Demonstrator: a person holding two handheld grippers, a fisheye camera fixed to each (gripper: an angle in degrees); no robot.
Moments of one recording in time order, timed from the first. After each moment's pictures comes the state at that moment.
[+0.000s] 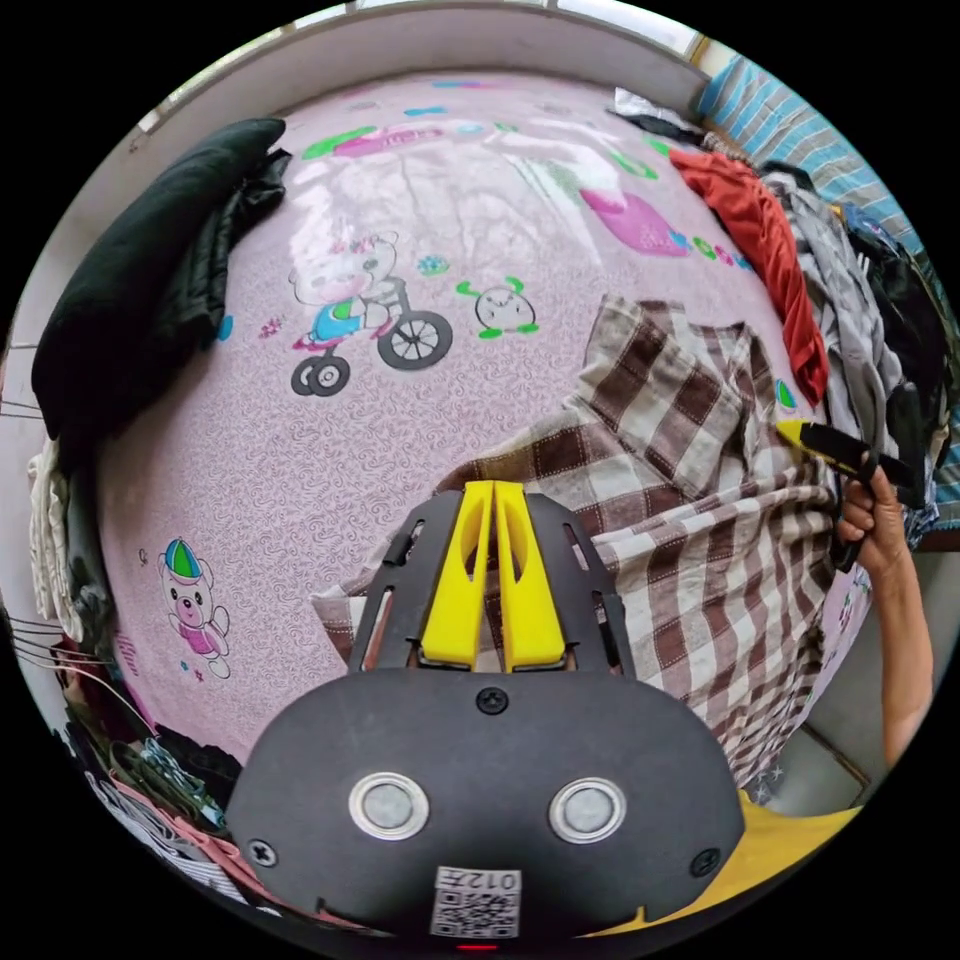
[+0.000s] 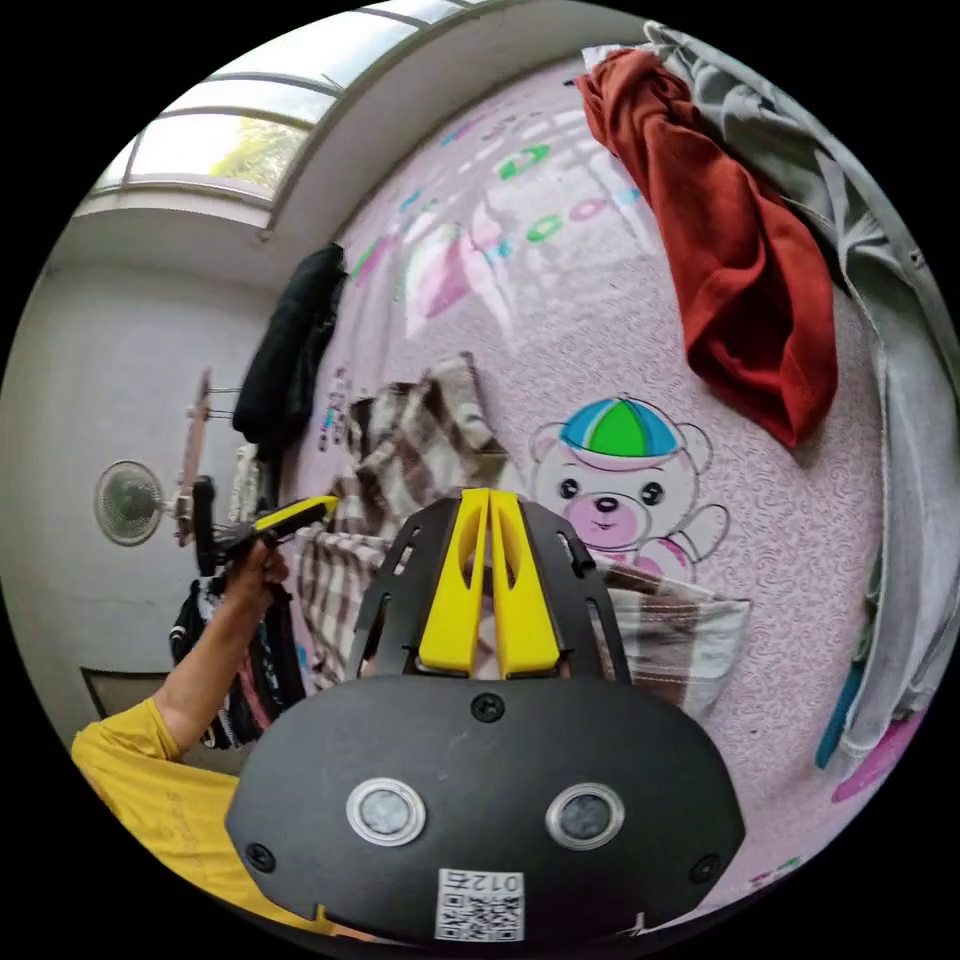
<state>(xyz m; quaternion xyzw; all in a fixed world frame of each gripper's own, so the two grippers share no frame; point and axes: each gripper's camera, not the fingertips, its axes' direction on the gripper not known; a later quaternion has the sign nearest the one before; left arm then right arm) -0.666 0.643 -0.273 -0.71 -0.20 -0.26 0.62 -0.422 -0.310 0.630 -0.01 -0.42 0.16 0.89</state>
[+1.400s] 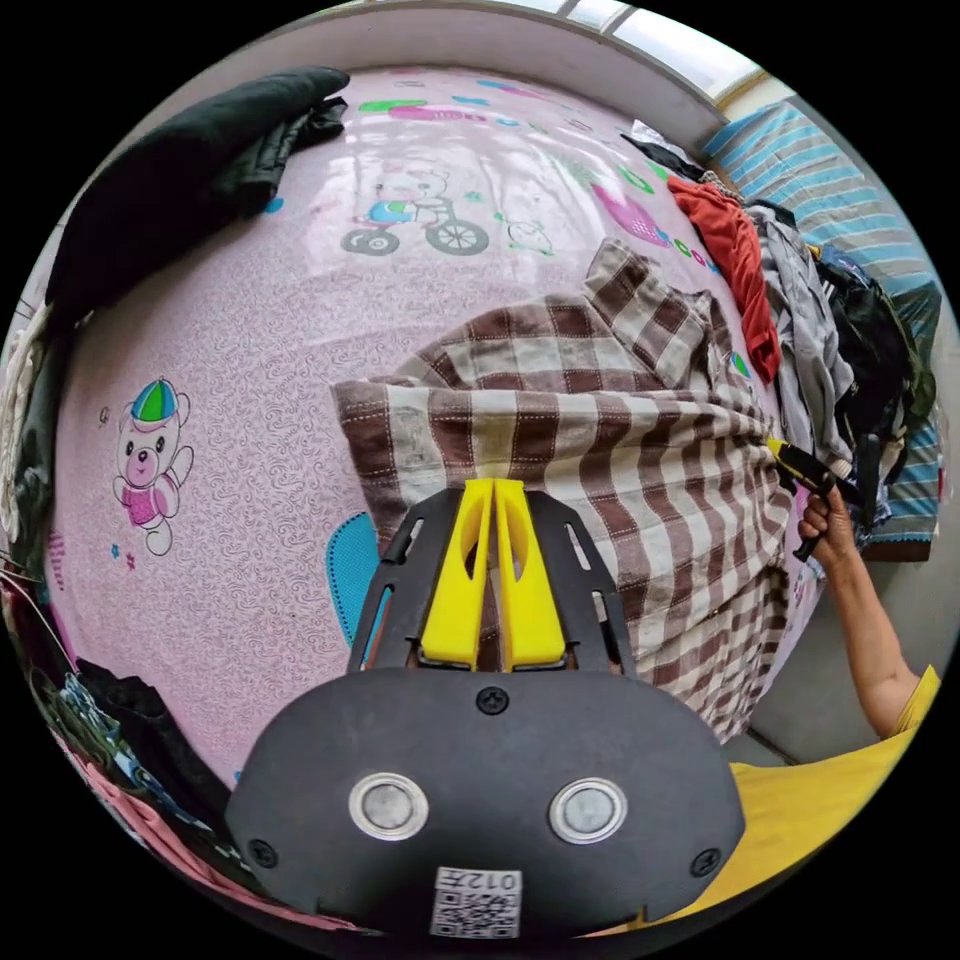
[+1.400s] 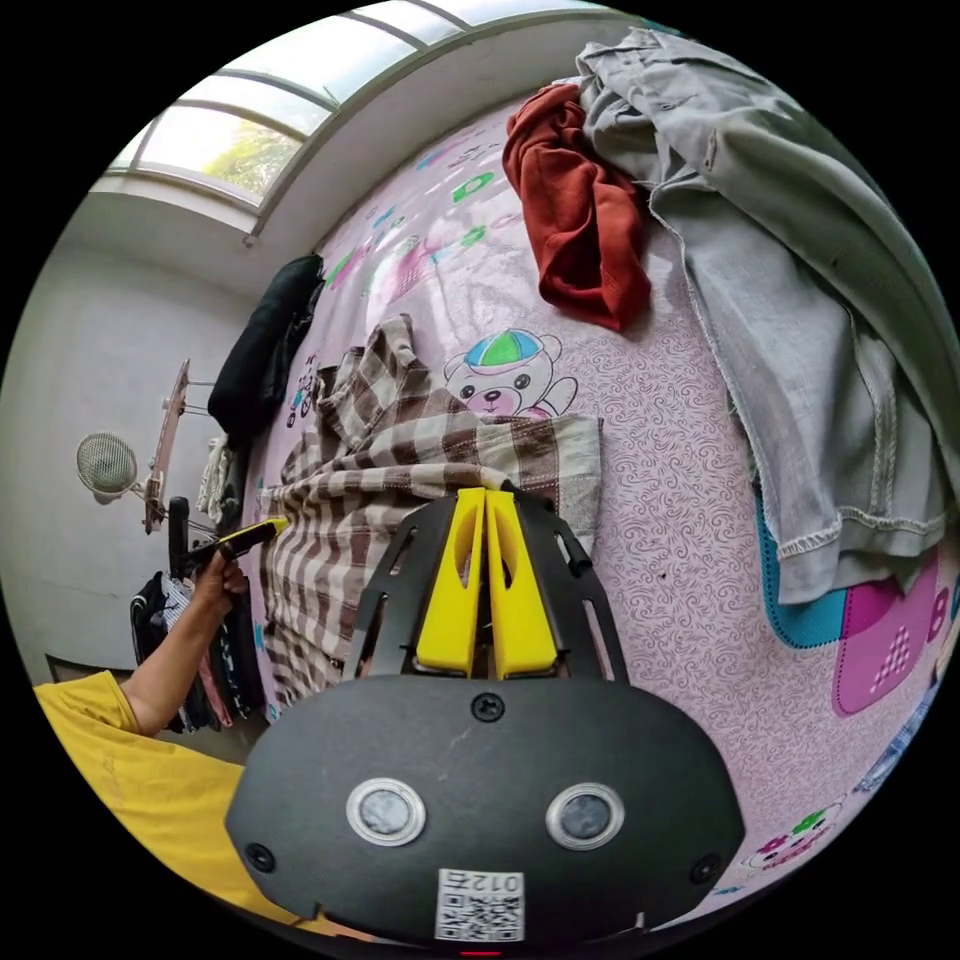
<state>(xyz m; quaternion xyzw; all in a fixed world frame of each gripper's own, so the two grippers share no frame) -0.638 0.609 -0.397 -0.67 -0.18 -0.35 0.63 -0.413 -0.107 0.599 0.03 -0.38 0.18 0.90</state>
